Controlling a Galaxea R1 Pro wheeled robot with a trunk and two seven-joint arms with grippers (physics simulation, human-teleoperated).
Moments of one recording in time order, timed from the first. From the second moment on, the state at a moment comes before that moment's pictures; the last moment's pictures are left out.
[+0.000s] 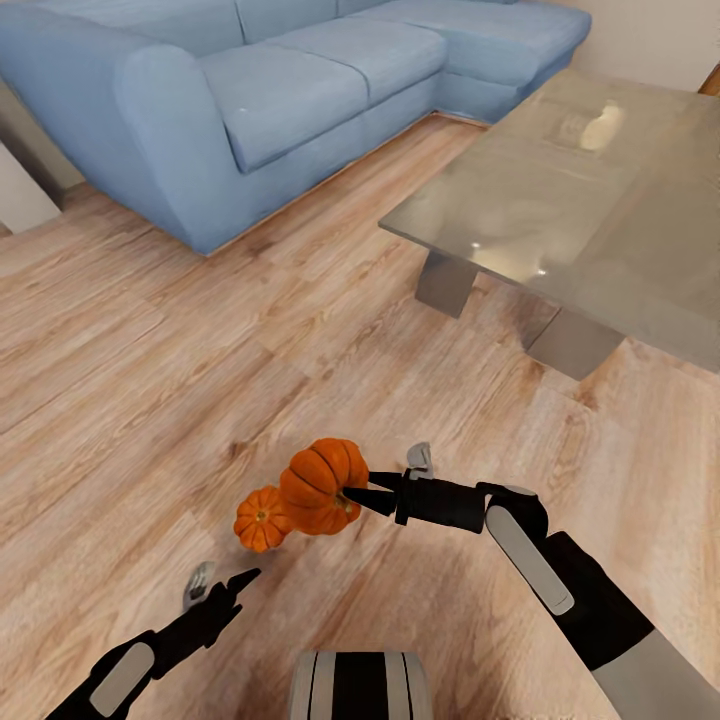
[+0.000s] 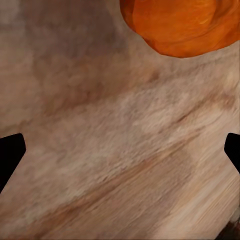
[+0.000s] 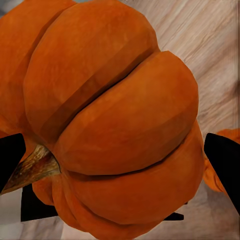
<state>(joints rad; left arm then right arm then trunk) -0.43 0.21 -0.10 -0.51 1.06 0.42 -0.54 -0.59 -0.21 0.45 -1.38 -0.79 0.58 0.73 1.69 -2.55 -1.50</state>
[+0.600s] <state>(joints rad) -0.43 0.20 -0.10 -0.51 1.06 0.38 -0.54 -0.59 -0.21 0.45 -1.38 -0.79 0.58 0.73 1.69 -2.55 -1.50</state>
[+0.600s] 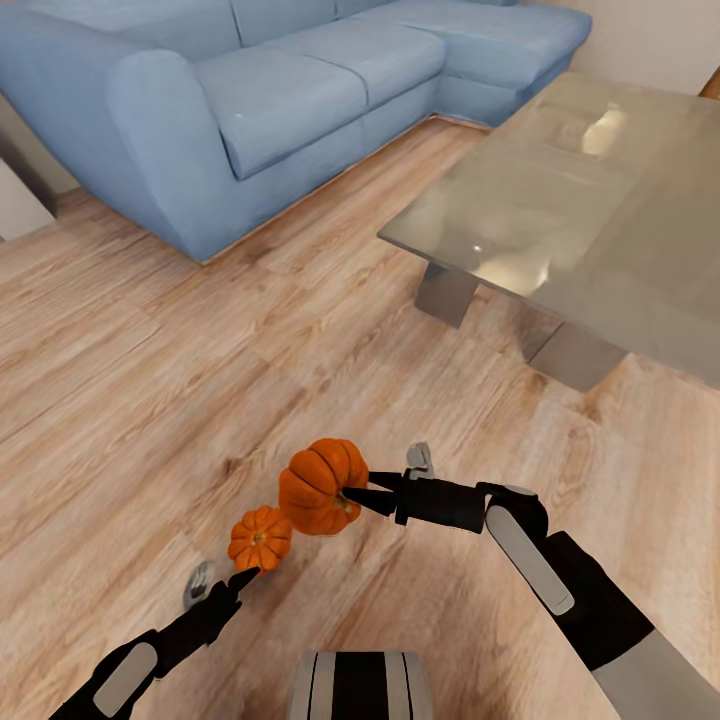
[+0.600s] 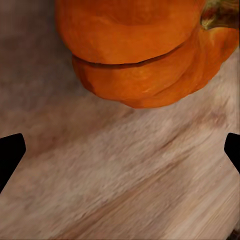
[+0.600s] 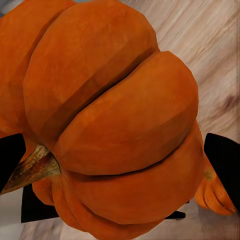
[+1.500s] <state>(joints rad) -0.43 0.20 -0.10 -0.51 1.06 0.38 -0.54 -0.59 -0.21 0.45 -1.38 -0.79 0.58 0.73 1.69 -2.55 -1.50</state>
